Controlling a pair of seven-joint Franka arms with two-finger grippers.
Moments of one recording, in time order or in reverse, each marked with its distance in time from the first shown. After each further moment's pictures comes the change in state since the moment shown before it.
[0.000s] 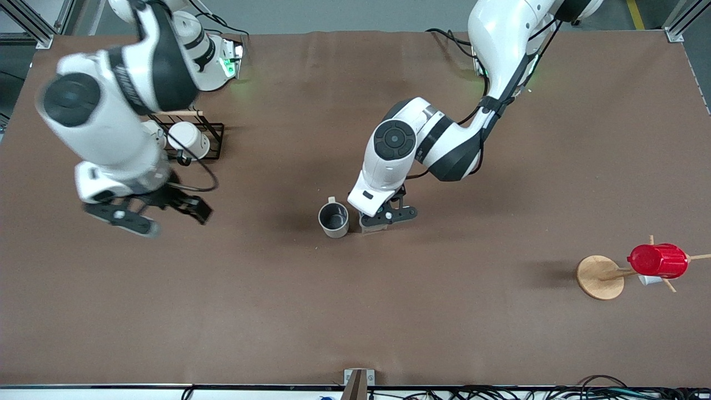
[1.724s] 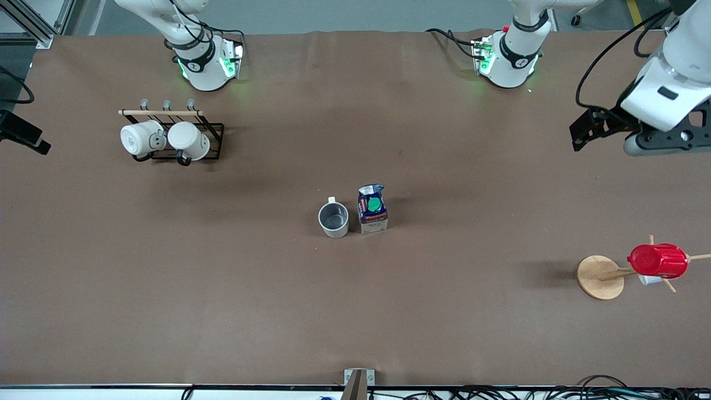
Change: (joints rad) left arm 0.520 -0.710 0.052 -0.243 0.037 -0.482 0.745; right arm -0.568 -0.204 0.236 0.081 0.050 -0.333 -0.520
